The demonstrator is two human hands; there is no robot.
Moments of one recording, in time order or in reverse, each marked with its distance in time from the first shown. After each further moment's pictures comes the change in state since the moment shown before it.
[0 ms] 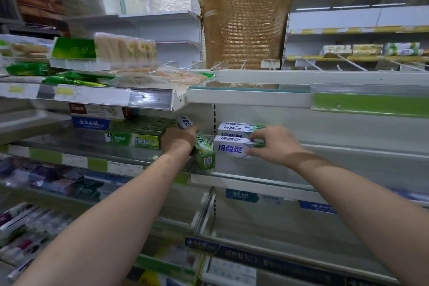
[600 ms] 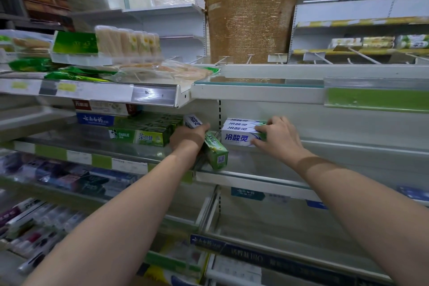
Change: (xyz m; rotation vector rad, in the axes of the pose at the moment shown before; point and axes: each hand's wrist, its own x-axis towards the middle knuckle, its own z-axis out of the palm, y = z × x) left_hand 0.006 -0.010 0.011 -0.028 -0.045 -0.020; right_hand 0.026 0.004 0.033 -0.142 0.100 0.075
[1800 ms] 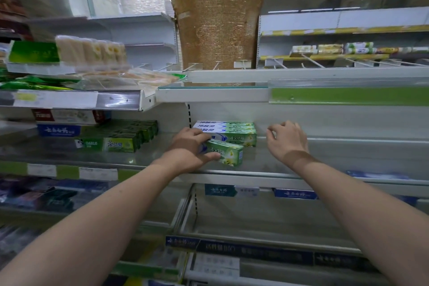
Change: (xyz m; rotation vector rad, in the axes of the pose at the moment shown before) left_hand -0.066 0.002 0.010 0.947 -0.356 0.963; right_hand -0.066 0.067 -0.039 0.157 0.134 0.386
